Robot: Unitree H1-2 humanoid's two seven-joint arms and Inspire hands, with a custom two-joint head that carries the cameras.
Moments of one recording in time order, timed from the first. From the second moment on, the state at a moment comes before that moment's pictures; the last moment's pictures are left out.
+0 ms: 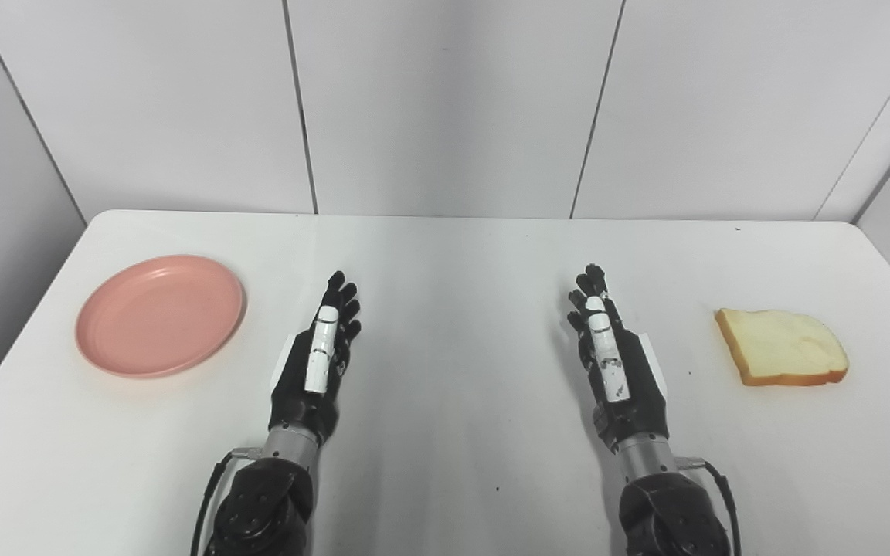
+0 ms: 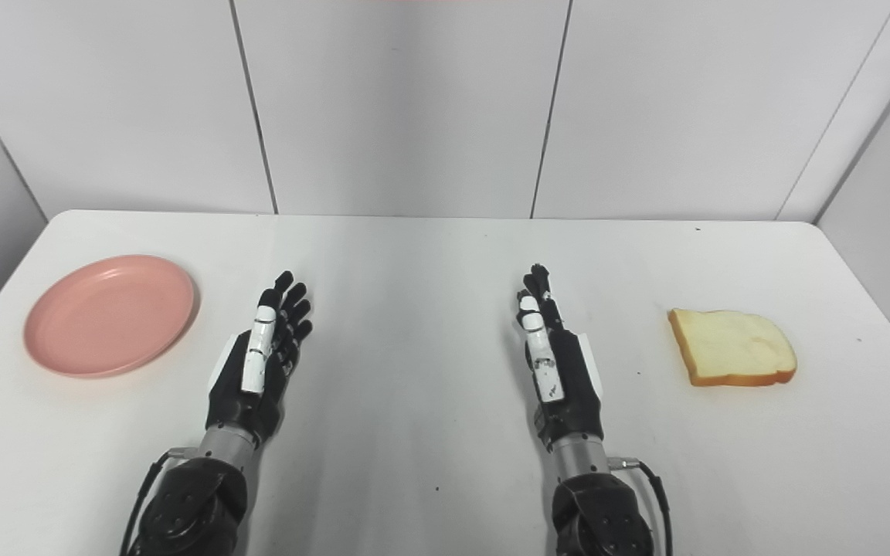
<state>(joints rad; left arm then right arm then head) -0.23 -0.09 -0.04 0.07 -0.09 0.12 -0.05 -0.16 0.02 -0.01 -0.09 0.10 0.07 0.03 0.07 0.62</state>
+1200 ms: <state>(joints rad) -0.22 -0.12 -0.05 0.07 -0.06 0.09 -0.03 -0.16 -0.02 -0.03 -0.06 0.14 0.07 0.04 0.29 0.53</state>
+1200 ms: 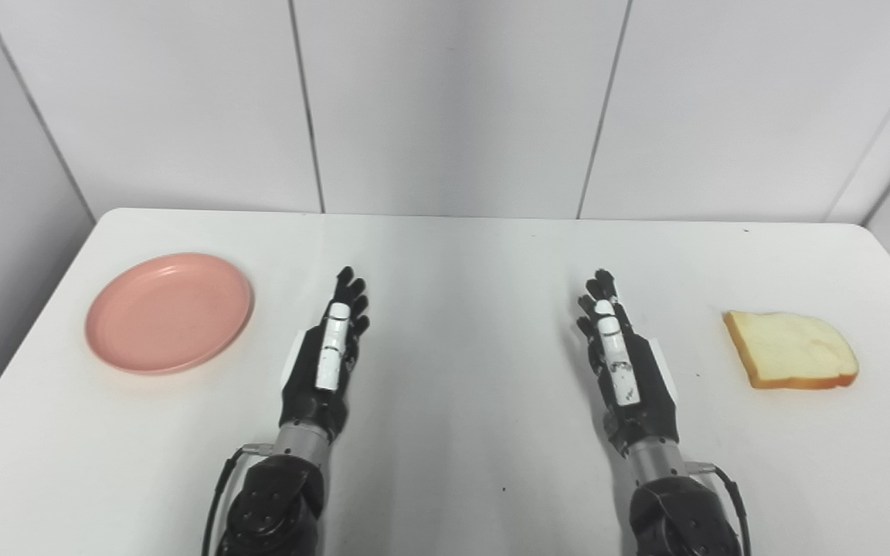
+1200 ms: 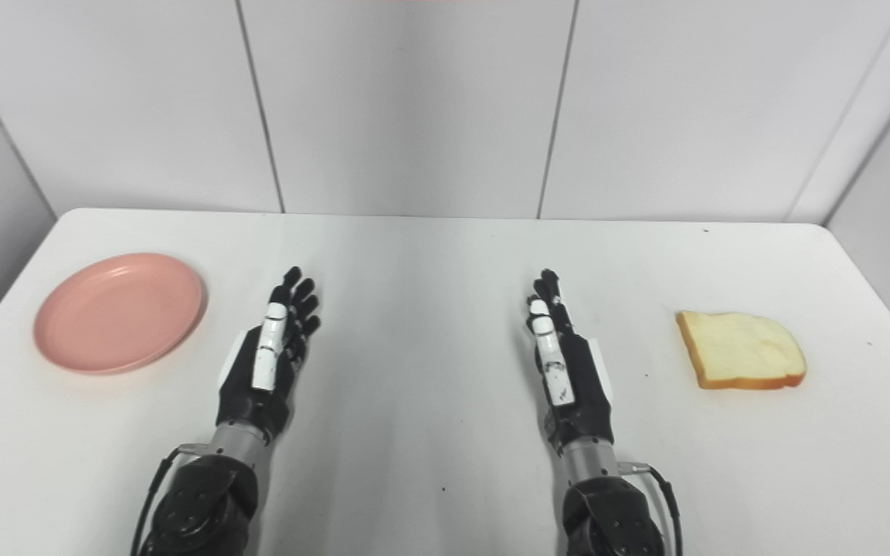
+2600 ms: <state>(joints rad) -0.37 0.00 0.17 0.09 -0.13 0.07 0.05 -0.15 -0.05 -0.08 -0.01 0.22 0.01 0.07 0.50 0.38</state>
